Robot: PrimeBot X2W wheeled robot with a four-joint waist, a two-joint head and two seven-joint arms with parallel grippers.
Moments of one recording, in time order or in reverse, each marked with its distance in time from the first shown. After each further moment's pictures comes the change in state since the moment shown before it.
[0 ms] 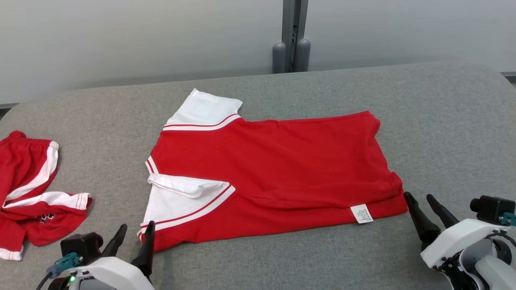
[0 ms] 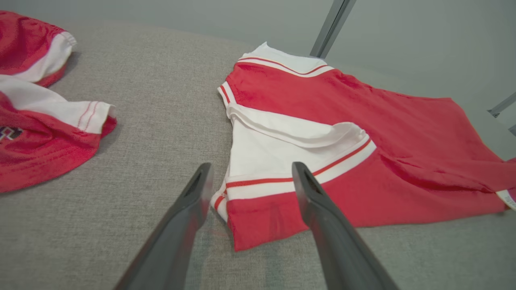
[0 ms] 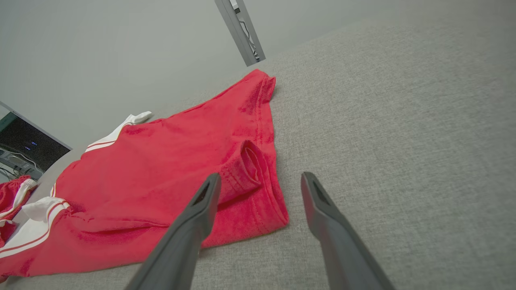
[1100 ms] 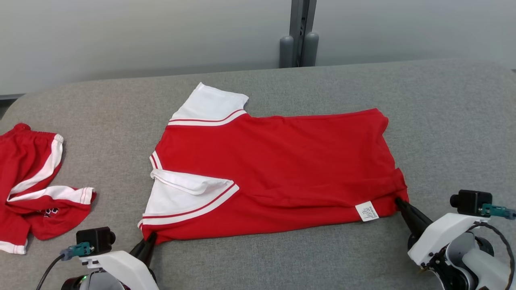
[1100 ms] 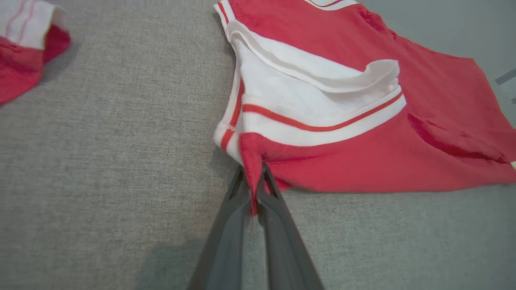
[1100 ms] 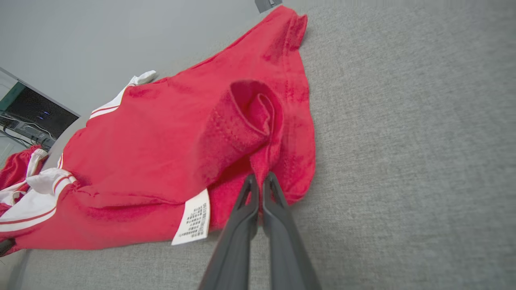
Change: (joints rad) left arm -0.091 -0.075 -0.051 0.214 -0.067 -0.147 0.132; right arm -0.114 -0.009 0.225 0.070 0.174 0.000 0.049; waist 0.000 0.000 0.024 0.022
